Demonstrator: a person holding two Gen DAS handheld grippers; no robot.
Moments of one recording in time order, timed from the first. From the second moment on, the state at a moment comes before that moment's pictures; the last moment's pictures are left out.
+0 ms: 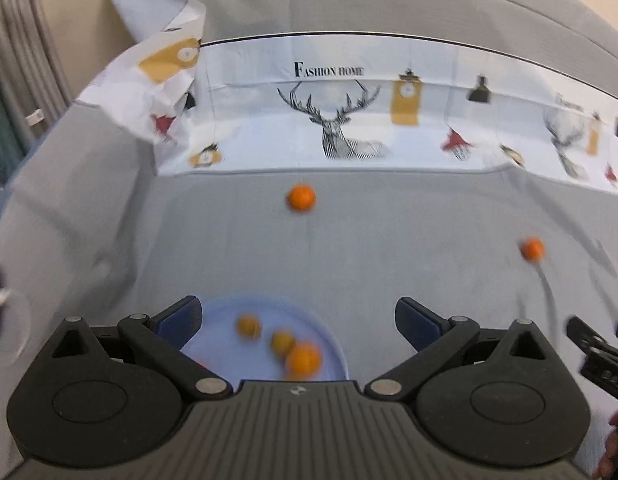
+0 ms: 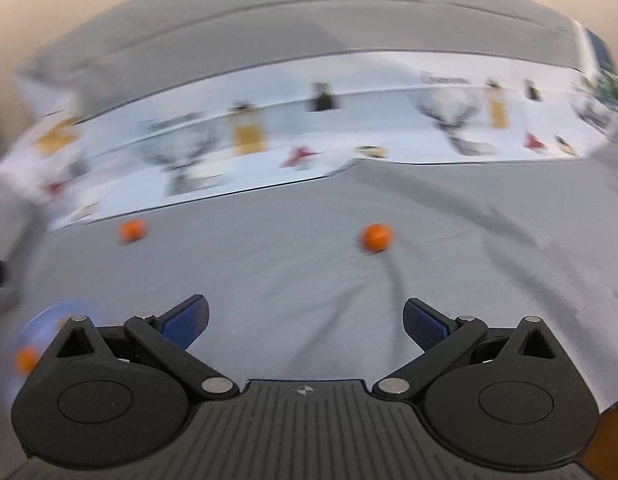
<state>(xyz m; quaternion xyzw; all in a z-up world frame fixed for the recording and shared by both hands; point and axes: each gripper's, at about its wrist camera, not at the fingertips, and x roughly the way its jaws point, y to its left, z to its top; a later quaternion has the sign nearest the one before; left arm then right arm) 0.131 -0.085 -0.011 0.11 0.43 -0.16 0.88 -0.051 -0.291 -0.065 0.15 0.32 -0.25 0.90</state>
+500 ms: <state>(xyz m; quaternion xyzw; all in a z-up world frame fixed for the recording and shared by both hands) 0.365 -0.158 -0.161 0.09 0.50 -0.12 0.85 0.086 -0.434 -0.195 0.16 0.35 -0.35 0.85</state>
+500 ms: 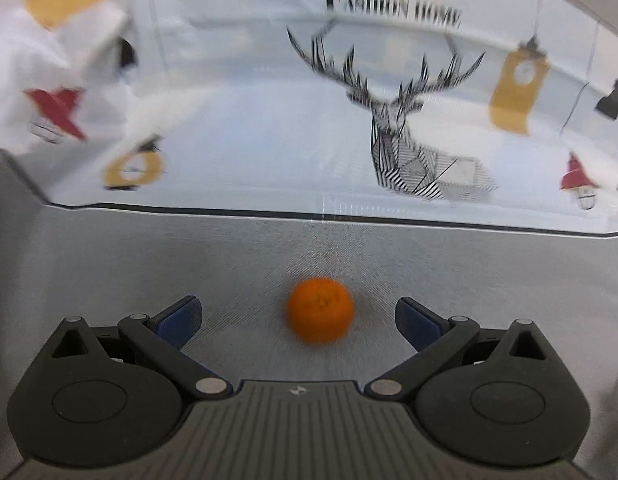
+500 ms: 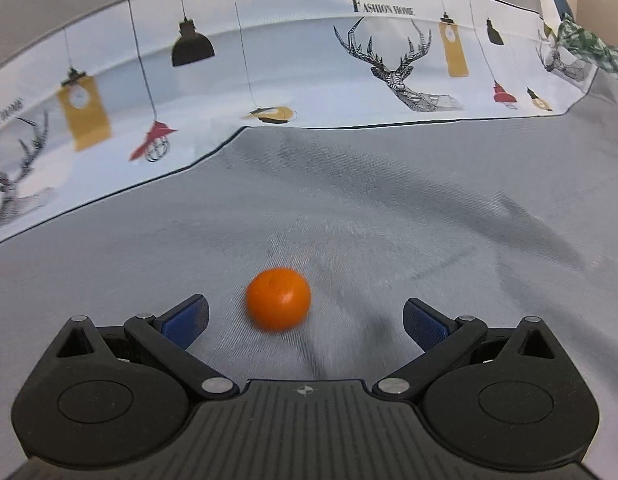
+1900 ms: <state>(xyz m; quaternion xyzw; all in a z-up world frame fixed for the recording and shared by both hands) 0.357 -0.162 -0.157 0.12 0.49 -0.13 0.85 0.097 -0.429 -0.209 0.13 0.33 -0.32 0.88</state>
